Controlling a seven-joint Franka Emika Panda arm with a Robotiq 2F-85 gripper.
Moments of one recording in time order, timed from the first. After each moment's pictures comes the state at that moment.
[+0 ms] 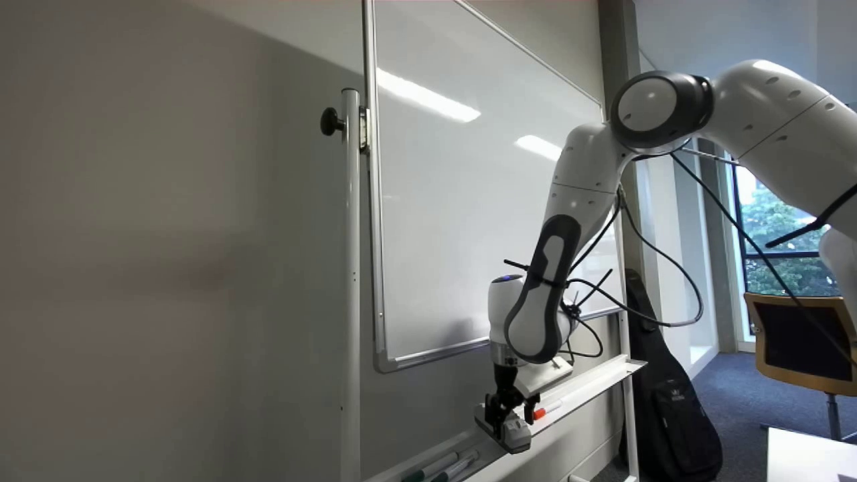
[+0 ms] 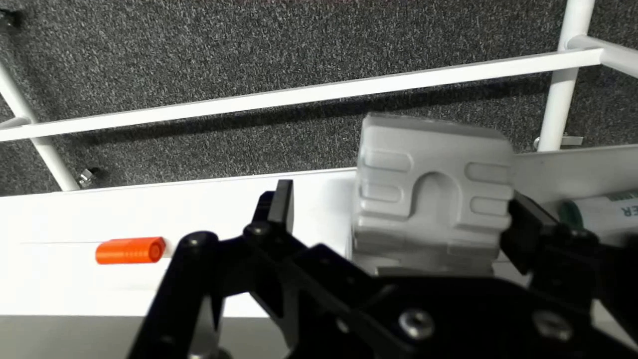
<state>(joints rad) 0.30 0.59 -0.26 -2.21 -0.05 2.88 0.34</state>
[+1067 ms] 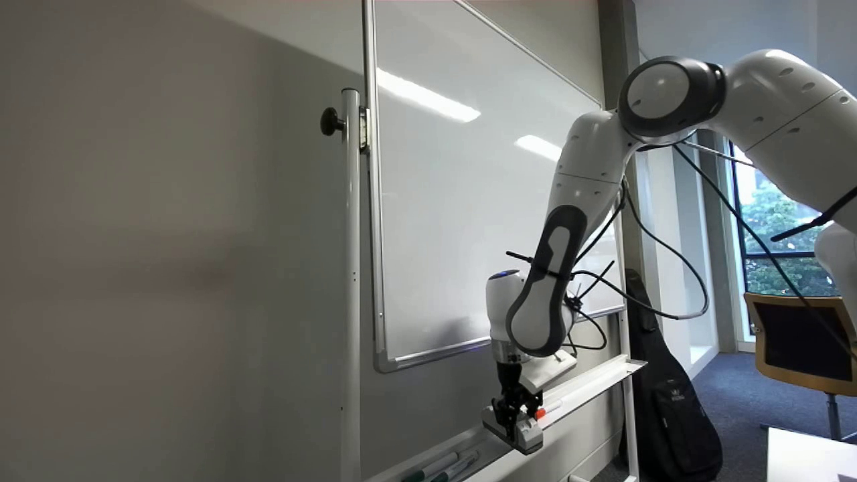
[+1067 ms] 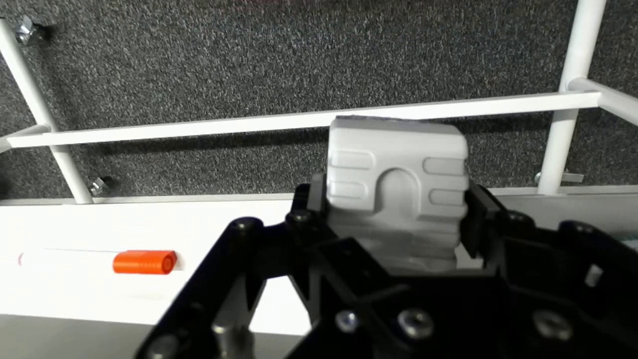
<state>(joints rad) 0.35 0.54 -0.29 -2.24 -0.08 2.79 0.35</state>
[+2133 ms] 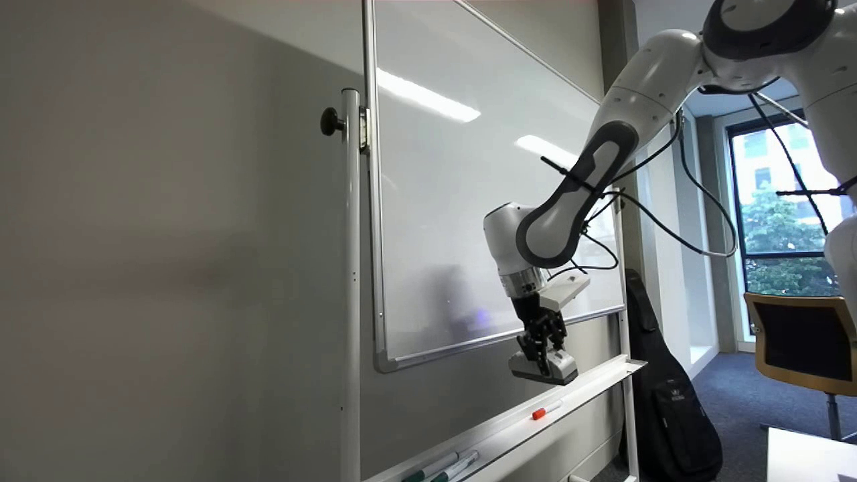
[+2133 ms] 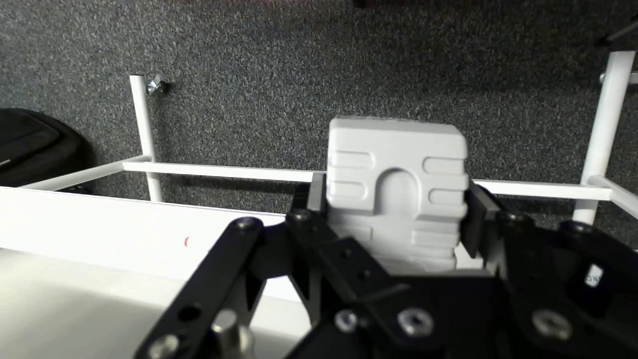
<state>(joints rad) 0.24 0.12 -0.16 -2.32 -0.33 2.24 0.42</state>
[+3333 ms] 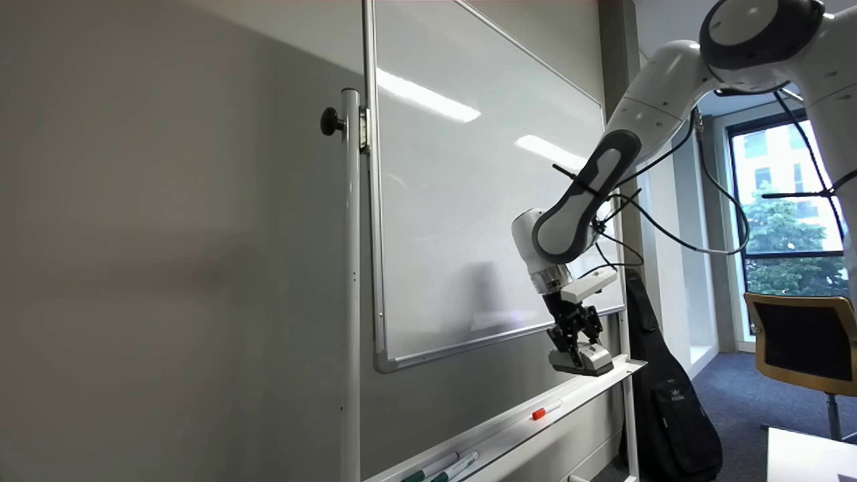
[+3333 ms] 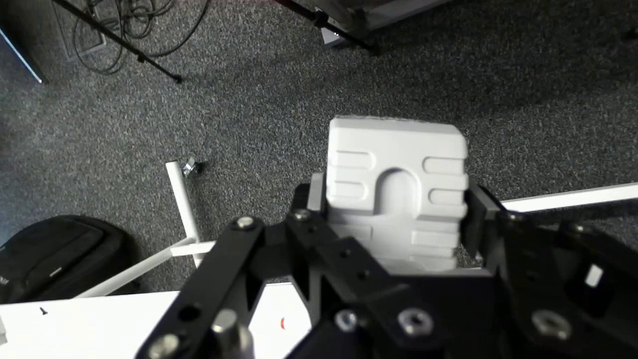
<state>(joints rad) -0.01 0.11 -0.12 -2.33 -0.29 2.16 0.41</state>
